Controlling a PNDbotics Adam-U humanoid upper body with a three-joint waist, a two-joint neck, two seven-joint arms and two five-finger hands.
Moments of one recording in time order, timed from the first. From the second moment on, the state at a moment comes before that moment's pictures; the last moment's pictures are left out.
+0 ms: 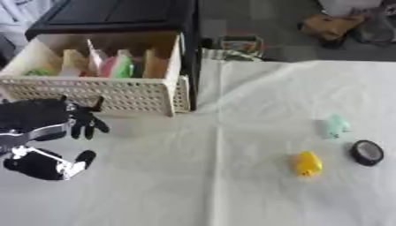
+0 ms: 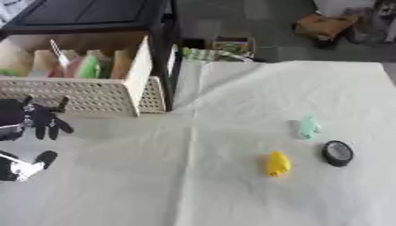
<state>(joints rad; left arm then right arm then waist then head) -0.38 1.07 -0.16 -1.99 -0.50 0.07 -0.61 -0.25 -0.65 -0.14 -1.98 0.04 -0.20 -0.47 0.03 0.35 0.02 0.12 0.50</state>
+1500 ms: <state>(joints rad) -0.49 1.03 -0.17 -1.98 -0.55 0.22 -0.60 -0.25 -0.63 -0.15 -1.98 0.04 -0.21 -0.46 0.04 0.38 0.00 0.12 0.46</state>
